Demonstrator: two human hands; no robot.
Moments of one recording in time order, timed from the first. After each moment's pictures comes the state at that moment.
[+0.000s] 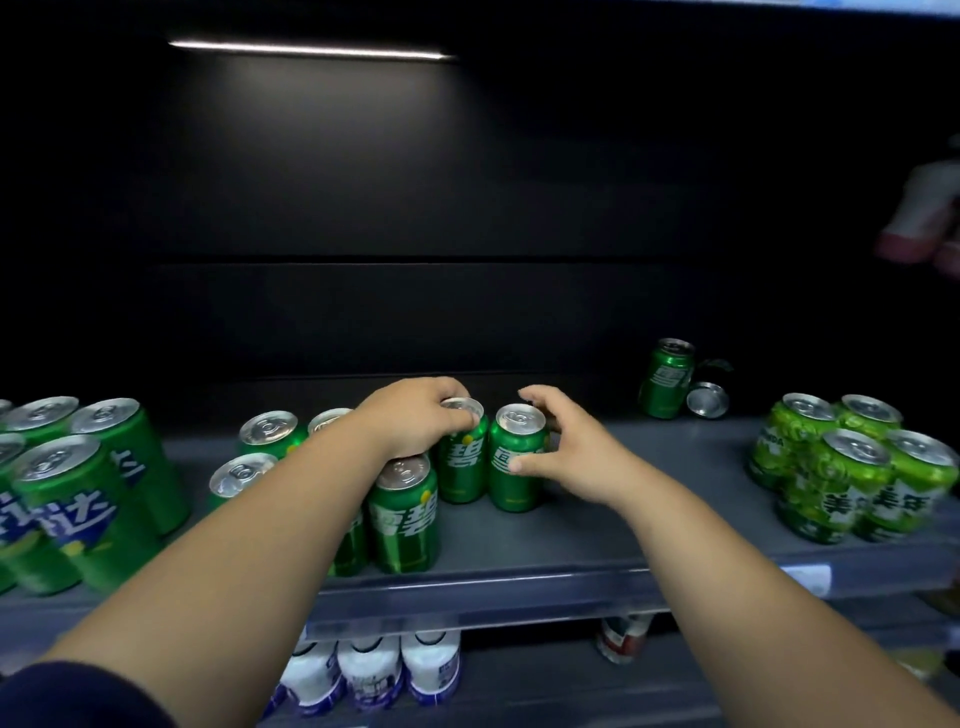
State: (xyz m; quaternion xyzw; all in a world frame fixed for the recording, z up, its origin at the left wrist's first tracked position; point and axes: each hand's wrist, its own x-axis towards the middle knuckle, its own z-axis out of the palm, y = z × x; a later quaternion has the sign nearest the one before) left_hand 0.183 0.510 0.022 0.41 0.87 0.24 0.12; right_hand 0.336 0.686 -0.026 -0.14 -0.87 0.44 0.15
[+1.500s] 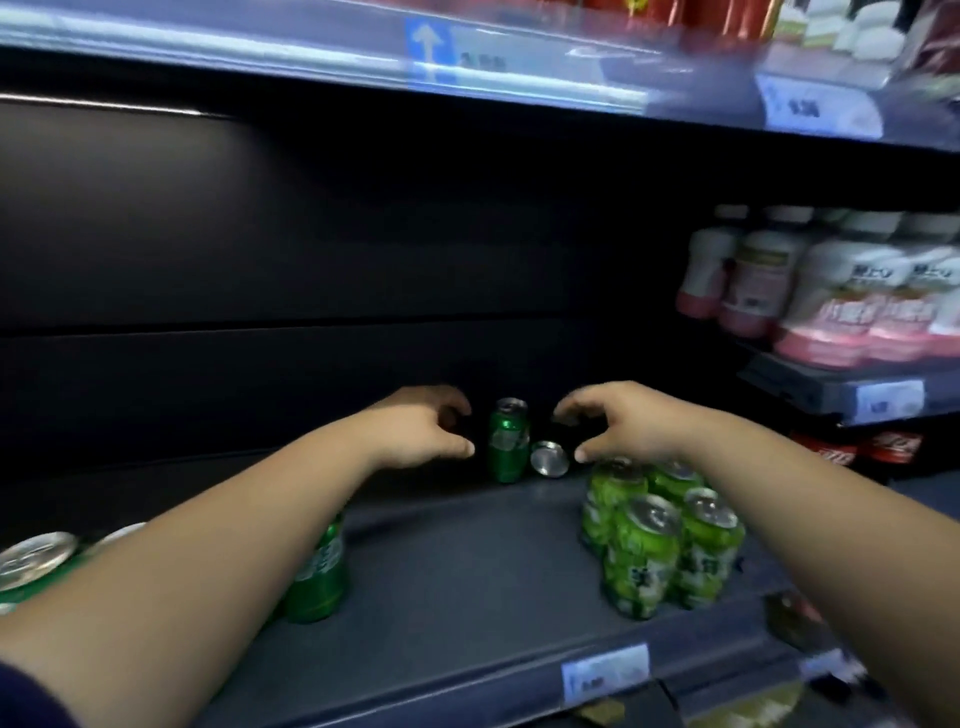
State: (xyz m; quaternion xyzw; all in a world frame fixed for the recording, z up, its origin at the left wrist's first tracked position) left_hand 0.245 0.726 0.065 0.53 0.81 0.20 0.11; right_hand 0.457 0.923 0.085 -0.21 -0.97 0.14 0.04
